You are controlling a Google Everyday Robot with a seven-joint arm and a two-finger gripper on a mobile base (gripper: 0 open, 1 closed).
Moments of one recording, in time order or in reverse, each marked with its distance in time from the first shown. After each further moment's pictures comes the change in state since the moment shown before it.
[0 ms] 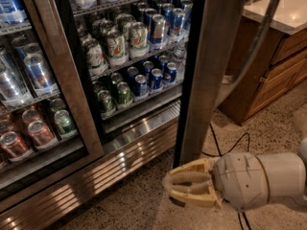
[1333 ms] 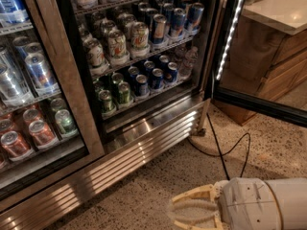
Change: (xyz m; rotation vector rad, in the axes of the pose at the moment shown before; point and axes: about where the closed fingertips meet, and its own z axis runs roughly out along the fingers) arm 0.002 0.050 0.000 -0.011 0.023 -0.066
